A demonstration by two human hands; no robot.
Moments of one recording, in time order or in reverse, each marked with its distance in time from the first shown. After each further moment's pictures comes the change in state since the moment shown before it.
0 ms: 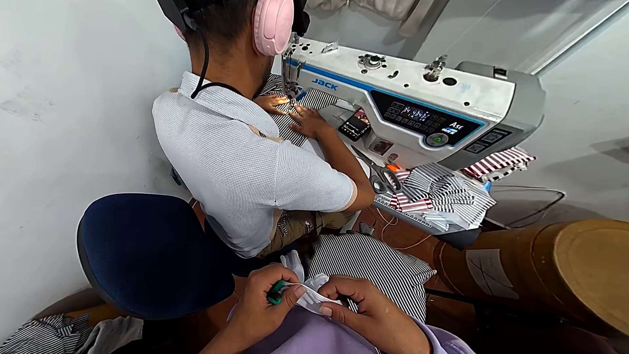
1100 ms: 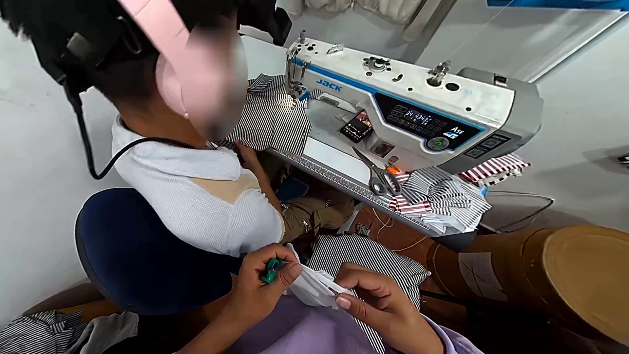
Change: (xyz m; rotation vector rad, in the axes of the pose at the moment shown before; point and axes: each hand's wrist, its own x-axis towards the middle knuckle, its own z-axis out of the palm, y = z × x) left_hand 0.023 0.018 -0.010 -0.176 0.119 0.003; right_hand 0.010 -0.017 -0.003 0.187 0.111 -0.139
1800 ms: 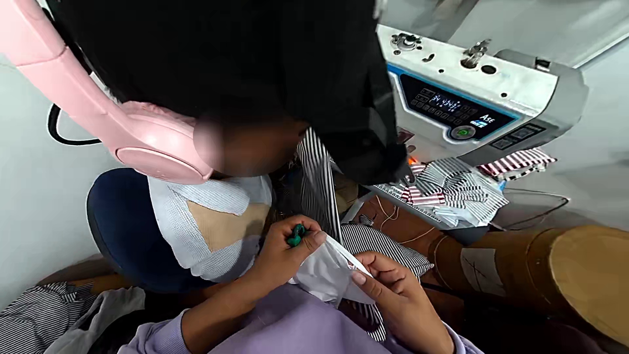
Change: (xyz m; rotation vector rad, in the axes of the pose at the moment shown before) left_hand 0.016 0.000 0.011 -0.078 -0.003 -0.240; right_hand -0.012 -0.008 0.020 0.198 0.238 0.250
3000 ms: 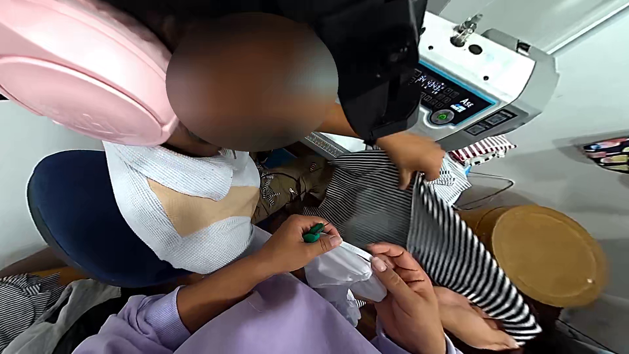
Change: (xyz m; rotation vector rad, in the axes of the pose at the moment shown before) left_hand 0.020 -0.019 0.031 -0.014 -0.331 -0.090; right_hand -0.026 -0.005 -0.016 0.125 0.361 -0.053
